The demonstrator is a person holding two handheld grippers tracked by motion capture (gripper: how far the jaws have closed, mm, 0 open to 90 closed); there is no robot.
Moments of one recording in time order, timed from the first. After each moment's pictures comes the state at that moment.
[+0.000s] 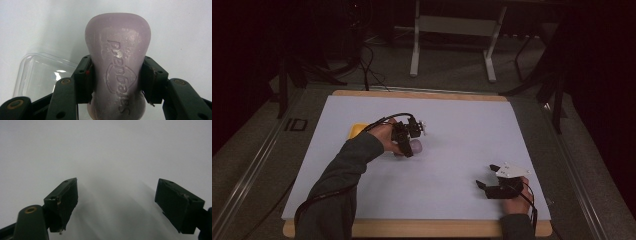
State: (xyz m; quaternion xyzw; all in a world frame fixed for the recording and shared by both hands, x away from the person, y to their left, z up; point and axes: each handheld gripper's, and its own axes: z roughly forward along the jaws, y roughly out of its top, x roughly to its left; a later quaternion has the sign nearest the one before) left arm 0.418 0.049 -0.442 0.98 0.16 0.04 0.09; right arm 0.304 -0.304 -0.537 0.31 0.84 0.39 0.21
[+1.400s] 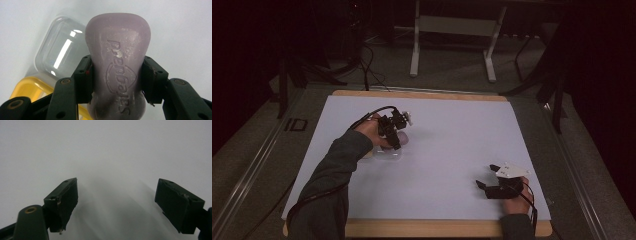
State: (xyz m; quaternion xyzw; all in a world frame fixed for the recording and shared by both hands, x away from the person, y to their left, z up) left arm 0.433 0.090 -0.438 0.96 0.27 0.05 0.08; right arm 0.304 -0.304 -0.537 0.31 0.84 0.39 0.21
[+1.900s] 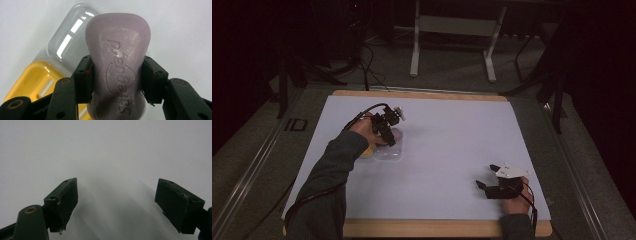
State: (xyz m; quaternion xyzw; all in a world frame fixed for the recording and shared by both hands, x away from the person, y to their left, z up) left arm 0.442 0.111 -0.440 0.94 0.32 0.05 0.08; right arm 0.304 -0.304 -0.537 0.31 0.84 0.39 0.21
